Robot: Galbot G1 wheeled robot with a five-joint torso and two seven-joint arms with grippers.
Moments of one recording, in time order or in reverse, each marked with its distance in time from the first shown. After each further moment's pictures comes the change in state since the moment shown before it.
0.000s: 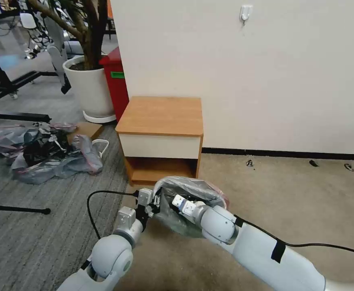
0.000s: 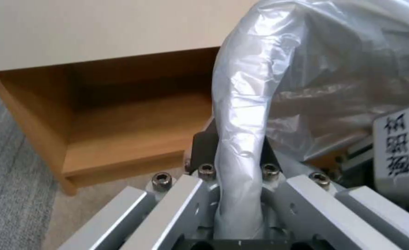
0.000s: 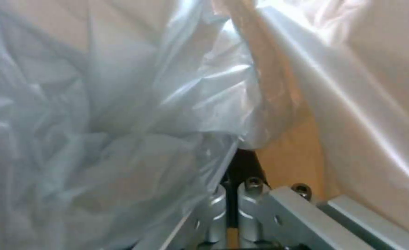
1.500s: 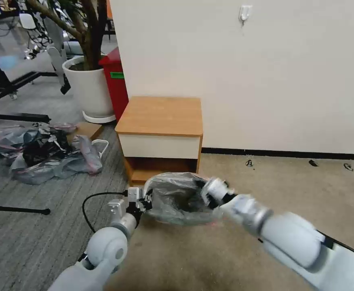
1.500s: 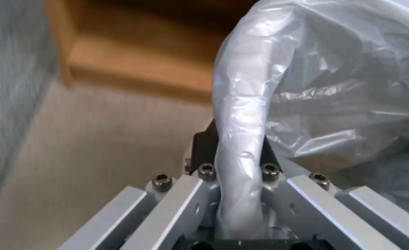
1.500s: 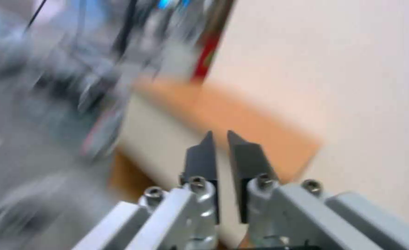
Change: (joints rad) left arm -0.030 0.029 -0.060 -0.067 -0.570 0.220 -0.310; right arm -0.449 -0.276 0.597 0.567 0.273 0.491 0.182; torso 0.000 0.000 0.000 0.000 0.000
